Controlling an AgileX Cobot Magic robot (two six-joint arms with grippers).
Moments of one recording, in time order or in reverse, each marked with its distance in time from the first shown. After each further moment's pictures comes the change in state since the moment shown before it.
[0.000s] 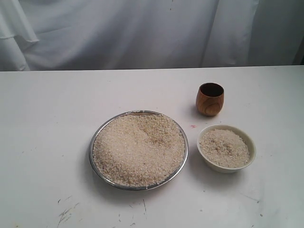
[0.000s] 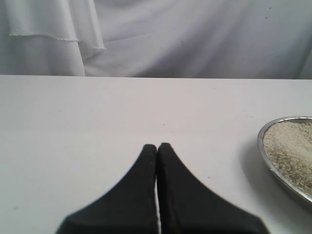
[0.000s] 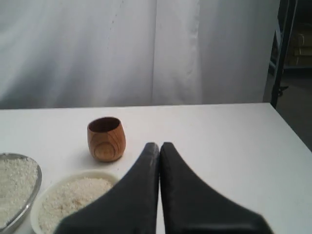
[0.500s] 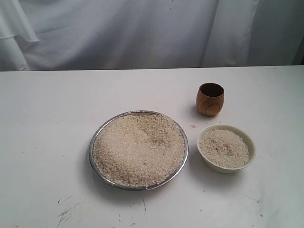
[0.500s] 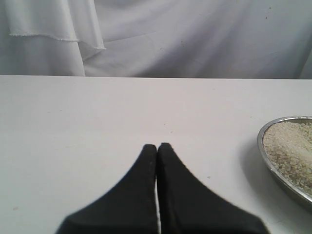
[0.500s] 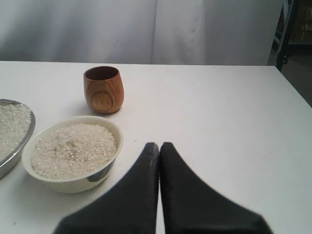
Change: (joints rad) left arm 0.000 0.000 0.000 0.000 0.000 0.000; right arm 0.000 -0.132 0.152 0.091 0.072 -0.132
